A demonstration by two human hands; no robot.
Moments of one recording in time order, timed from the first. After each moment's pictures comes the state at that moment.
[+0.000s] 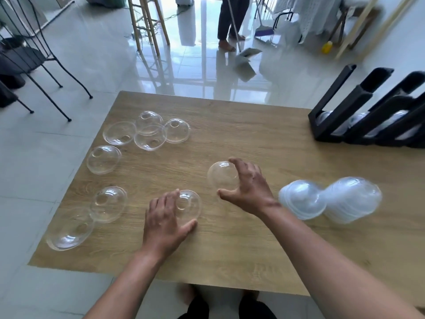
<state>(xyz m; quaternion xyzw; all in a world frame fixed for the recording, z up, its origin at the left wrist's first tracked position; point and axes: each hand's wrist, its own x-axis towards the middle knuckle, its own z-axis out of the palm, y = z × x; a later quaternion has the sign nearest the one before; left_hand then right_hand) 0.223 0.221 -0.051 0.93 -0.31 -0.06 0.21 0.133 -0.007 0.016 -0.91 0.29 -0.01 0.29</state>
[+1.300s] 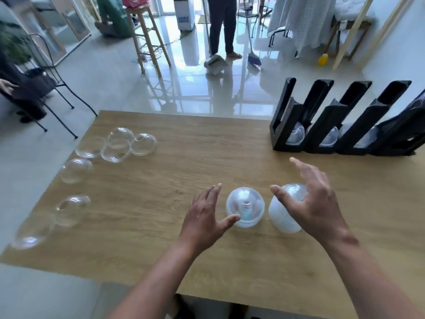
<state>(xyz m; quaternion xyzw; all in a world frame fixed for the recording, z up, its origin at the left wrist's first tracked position) 0.084 0.032 0.001 0.87 -0.38 -0.13 0.27 -0.073 -0.169 0.071 -0.88 0.32 -0.21 0.29</state>
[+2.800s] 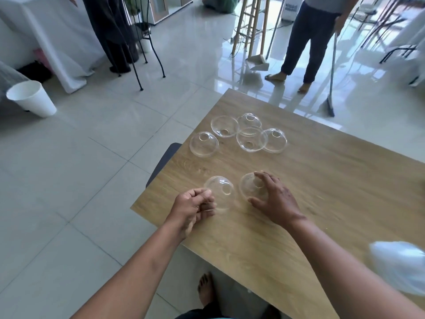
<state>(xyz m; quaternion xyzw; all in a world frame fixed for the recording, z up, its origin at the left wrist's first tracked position) 0.288 0.335 -0.019 0.58 0.17 -0.31 0.74 0.242 0.083 -0.036 -0.96 0.11 0.04 0.27</state>
